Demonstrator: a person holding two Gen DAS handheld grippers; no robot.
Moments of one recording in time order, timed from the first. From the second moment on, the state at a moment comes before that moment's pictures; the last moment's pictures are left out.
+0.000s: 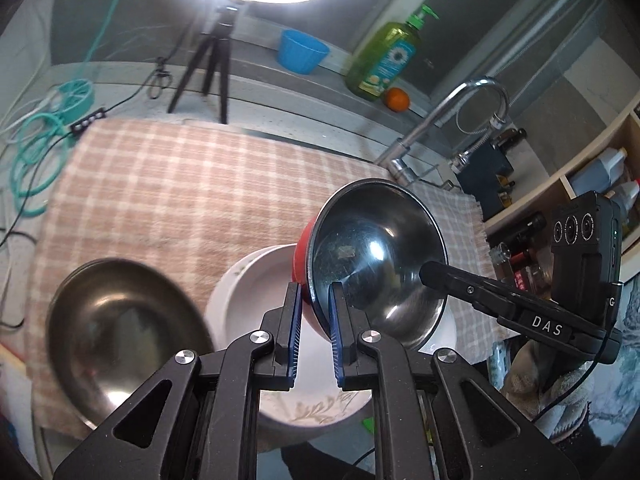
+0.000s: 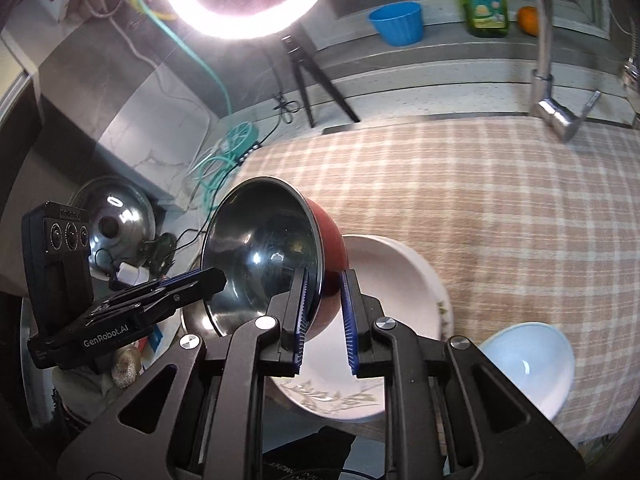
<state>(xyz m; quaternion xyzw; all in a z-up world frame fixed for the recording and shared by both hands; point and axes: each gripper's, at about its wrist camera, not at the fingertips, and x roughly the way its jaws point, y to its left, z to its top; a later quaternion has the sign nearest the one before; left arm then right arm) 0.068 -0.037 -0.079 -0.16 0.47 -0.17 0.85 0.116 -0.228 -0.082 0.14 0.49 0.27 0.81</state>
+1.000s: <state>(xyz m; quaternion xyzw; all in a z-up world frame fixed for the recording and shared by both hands) 0.018 0.091 -0.128 -0.22 0.50 -0.03 0.84 0.113 -0.069 -0.143 0.03 0.55 0.35 0.76</state>
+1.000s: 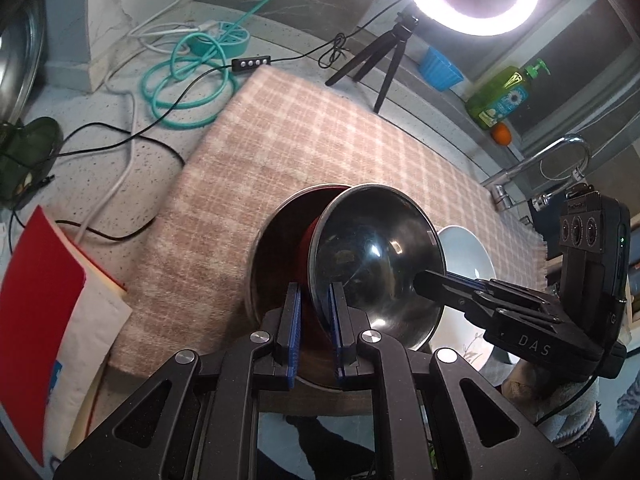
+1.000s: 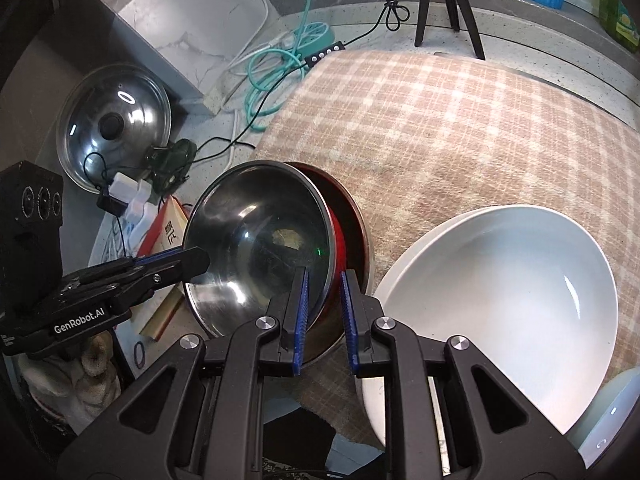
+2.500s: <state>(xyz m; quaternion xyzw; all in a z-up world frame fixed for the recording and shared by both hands) 0.025 0.085 -0.124 -0.18 0.50 -0.02 0.85 0.113 -0.072 -0.120 0.02 0.52 0.36 0.78</state>
